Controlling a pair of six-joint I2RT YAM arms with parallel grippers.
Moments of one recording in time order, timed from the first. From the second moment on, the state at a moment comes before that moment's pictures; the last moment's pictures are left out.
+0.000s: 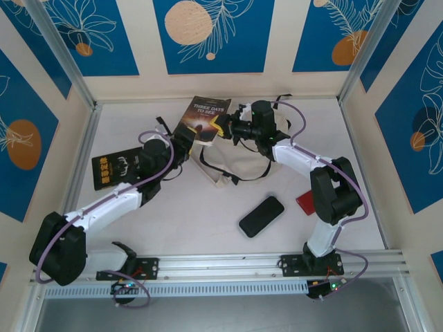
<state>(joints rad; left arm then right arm) -0.56 1.26 0.73 0.37 0.01 -1.38 0.45 1.76 1.23 0.28 -0.68 1.47</state>
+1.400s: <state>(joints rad) -0.34 0.97 0.90 -0.53 0.05 -0.87 0.49 2.00 1.52 -0.78 -0.53 0.52</state>
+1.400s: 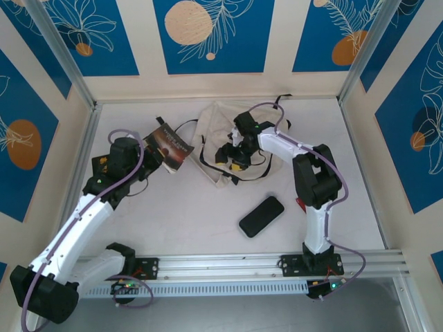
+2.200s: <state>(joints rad) -0.29 1.02 0.94 -0.63 0.13 -0.83 0.50 2.08 1.64 -0.93 -0.43 0.29</state>
